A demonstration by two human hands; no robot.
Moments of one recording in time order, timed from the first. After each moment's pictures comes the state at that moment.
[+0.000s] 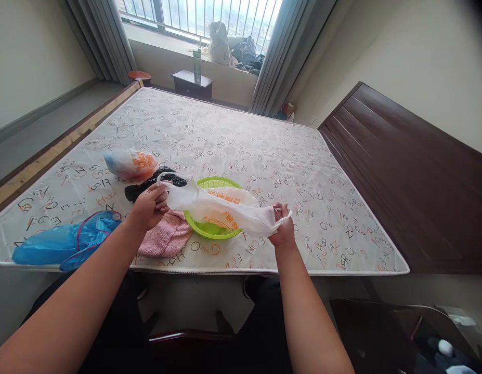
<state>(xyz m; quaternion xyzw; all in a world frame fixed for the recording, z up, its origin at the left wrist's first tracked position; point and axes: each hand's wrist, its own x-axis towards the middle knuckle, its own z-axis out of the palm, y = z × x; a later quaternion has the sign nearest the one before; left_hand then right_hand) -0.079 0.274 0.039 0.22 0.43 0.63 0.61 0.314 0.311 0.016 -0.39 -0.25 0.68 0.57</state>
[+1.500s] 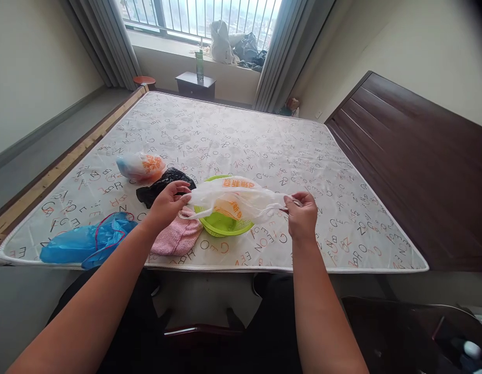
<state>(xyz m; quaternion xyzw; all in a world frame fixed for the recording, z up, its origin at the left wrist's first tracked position) -0.064 0.269 0.048 0.47 0.55 0.55 0.41 0.311 0.314 0.053 -0.57 -0.41 0.38 0.61</state>
